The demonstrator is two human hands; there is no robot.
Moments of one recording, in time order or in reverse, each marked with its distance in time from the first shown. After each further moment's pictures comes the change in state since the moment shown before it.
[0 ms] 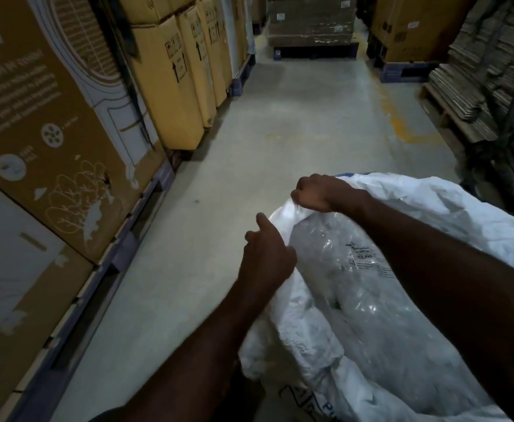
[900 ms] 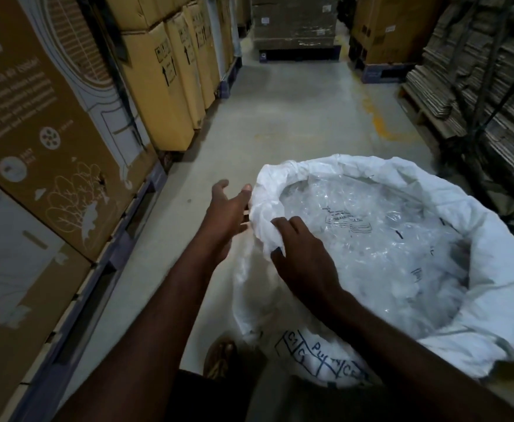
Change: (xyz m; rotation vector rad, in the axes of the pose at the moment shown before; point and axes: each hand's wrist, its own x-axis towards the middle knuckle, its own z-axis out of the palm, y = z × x) left_hand -0.009 -0.006 -0.074 -0.811 -0.088 -0.066; right_hand -0.159 -0.116 0.072 0.425 0.542 0.152
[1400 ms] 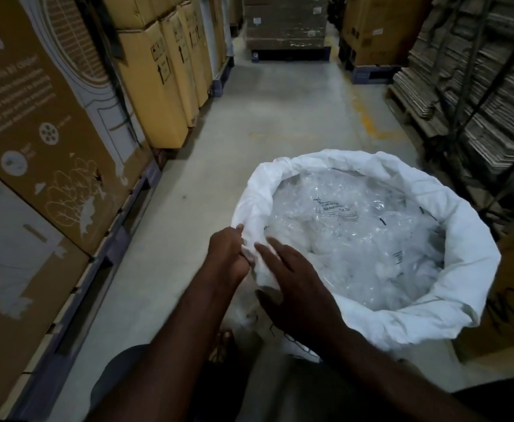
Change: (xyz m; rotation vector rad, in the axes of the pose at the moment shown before) left_hand -0.033 -0.066 0.006 -0.429 0.112 -0.292; right_hand -0.094 -0.015 -0.005 0.067 0.040 -0.236
